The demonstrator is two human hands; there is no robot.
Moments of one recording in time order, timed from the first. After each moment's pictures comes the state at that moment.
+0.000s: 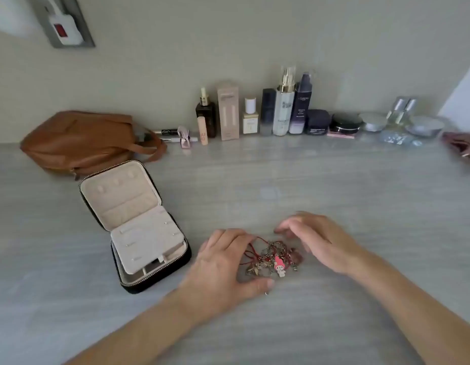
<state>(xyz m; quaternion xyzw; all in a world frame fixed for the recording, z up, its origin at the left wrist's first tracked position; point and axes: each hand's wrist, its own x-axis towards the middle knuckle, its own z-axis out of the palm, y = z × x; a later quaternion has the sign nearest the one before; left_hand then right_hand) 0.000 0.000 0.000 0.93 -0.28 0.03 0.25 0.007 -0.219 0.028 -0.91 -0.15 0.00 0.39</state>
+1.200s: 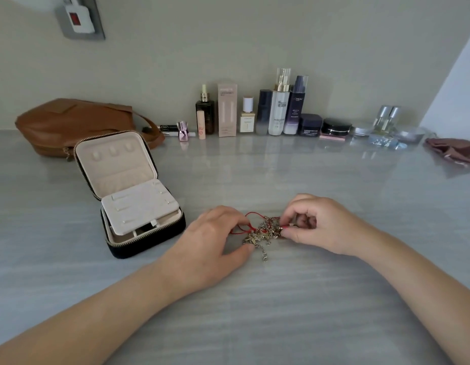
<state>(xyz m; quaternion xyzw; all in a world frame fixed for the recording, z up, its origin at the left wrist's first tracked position) -0.010 0.011 -0.004 0.90 -0.32 0.08 0.30 -0.009 -0.218 0.019 -0.93 -0.20 -0.03 0.32</state>
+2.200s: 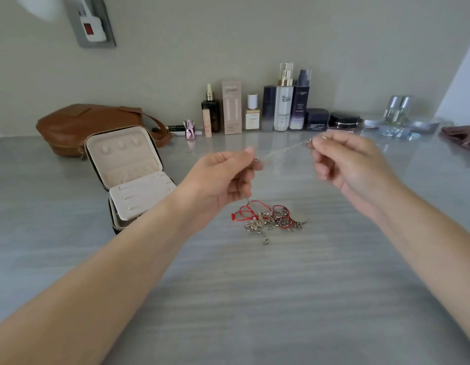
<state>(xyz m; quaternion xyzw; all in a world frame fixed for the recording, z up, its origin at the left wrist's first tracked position) 0.005 -0.022 0.054 0.66 -0.13 -0.10 0.73 -0.008 -0.212 0.056 -0.70 -0.06 -0.15 0.69</state>
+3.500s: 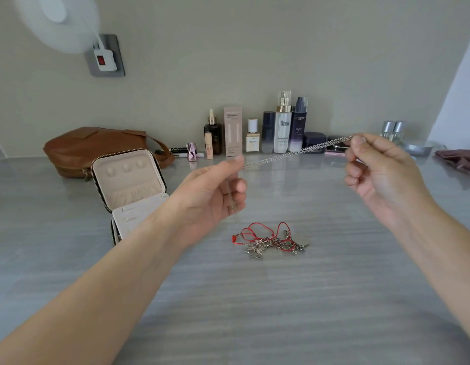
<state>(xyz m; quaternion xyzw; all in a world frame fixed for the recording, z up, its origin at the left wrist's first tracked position) 0.006 -0.008 0.065 0.58 -0.13 -0.13 0.80 -0.002 -0.238 0.067 -0.58 -0.03 -0.24 0.78</state>
